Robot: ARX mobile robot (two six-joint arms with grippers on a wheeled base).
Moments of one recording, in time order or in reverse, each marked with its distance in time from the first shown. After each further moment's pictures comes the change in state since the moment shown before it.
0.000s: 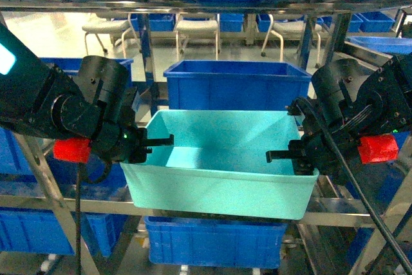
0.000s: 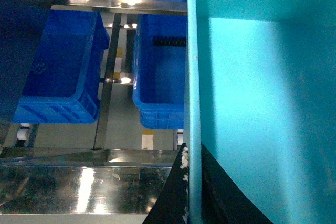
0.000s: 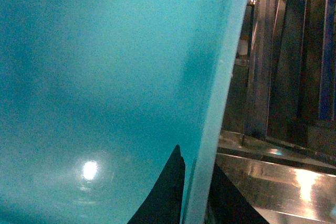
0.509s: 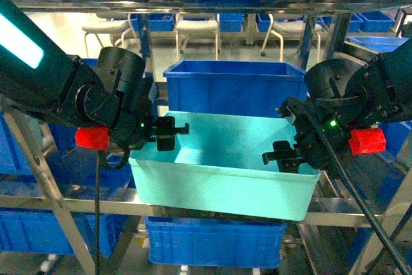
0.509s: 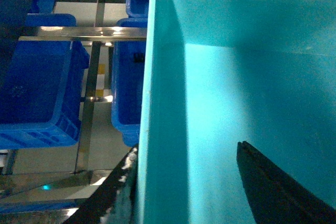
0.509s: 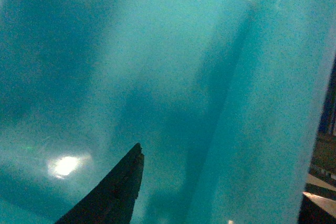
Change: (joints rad) left arm -0.026 0.051 0.113 -0.020 0.029 0.004; right arm -0.006 0.066 0.118 -0.090 -0.029 -0.098
